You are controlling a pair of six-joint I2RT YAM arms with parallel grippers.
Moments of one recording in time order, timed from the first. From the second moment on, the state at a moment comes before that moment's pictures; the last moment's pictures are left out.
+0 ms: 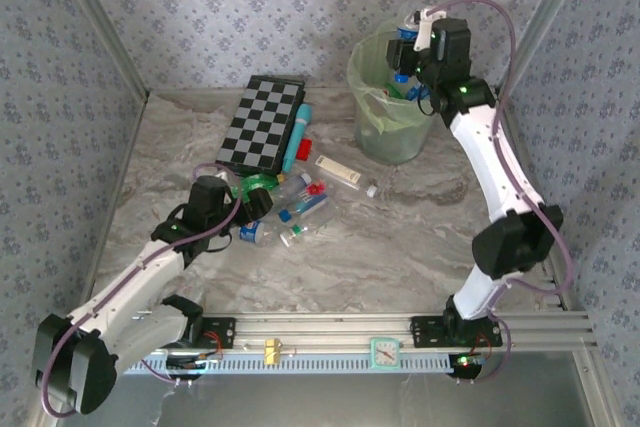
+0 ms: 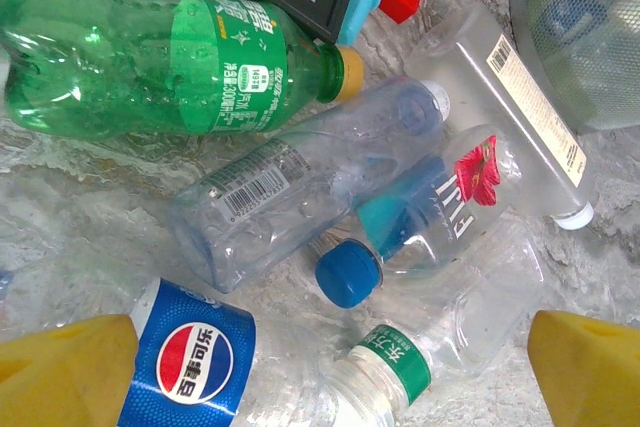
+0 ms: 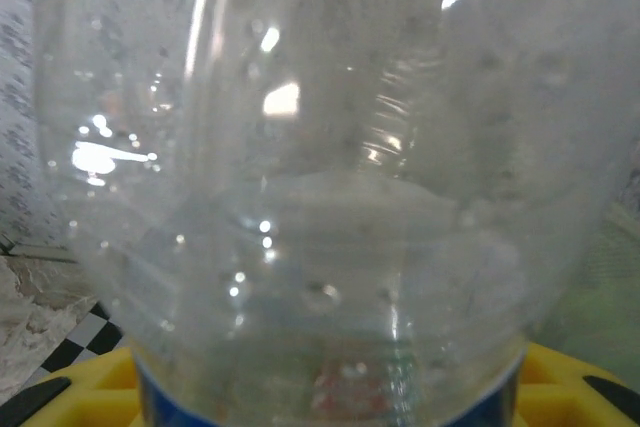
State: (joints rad) left arm -0.45 0.94 0.59 -0.36 0.07 -0.77; right arm 0.23 1.72 1.88 -0.45 -0.03 0.17
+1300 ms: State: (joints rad) left arm -0.45 0.93 0.58 -0.38 0.06 -0.80; right arm 0.23 1.98 2.15 -0.79 -0.11 0.31
